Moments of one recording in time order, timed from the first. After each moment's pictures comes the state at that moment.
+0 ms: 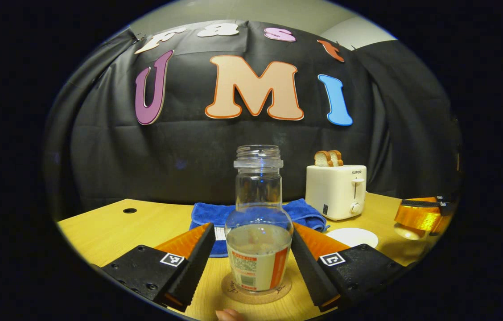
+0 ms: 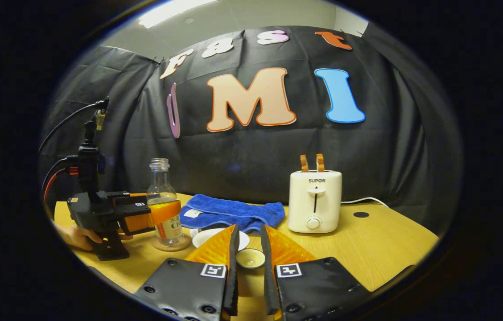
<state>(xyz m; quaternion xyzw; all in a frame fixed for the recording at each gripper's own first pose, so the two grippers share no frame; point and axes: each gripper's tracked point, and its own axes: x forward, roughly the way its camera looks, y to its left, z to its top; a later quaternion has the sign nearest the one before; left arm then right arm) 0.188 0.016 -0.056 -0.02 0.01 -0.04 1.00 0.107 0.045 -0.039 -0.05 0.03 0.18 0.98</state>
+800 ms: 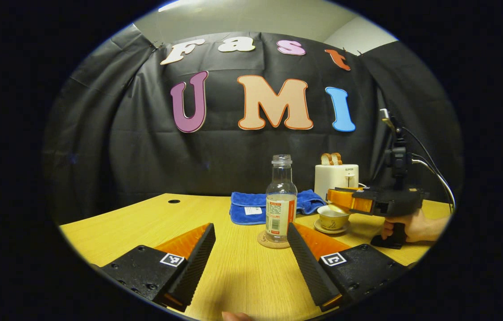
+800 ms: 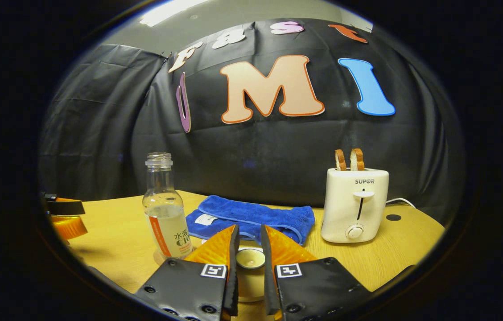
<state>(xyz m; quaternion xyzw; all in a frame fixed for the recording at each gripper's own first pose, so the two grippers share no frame) 0.043 0.058 -0.049 -0.02 0.01 0.02 1.00 0.167 0.104 -0.059 -0.06 0.05 0.20 0.98</state>
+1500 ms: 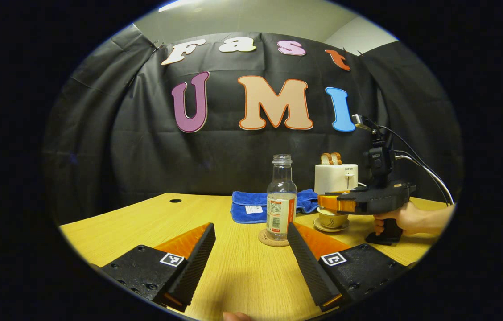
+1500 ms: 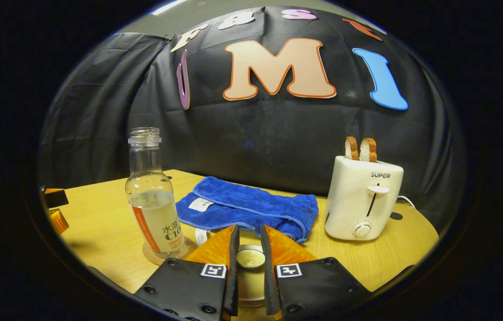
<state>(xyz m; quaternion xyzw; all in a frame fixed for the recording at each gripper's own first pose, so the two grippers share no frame) 0.039 0.061 -0.050 -0.02 0.01 0.02 1.00 0.182 0.111 -0.080 -0.09 0.11 0.19 0.97</state>
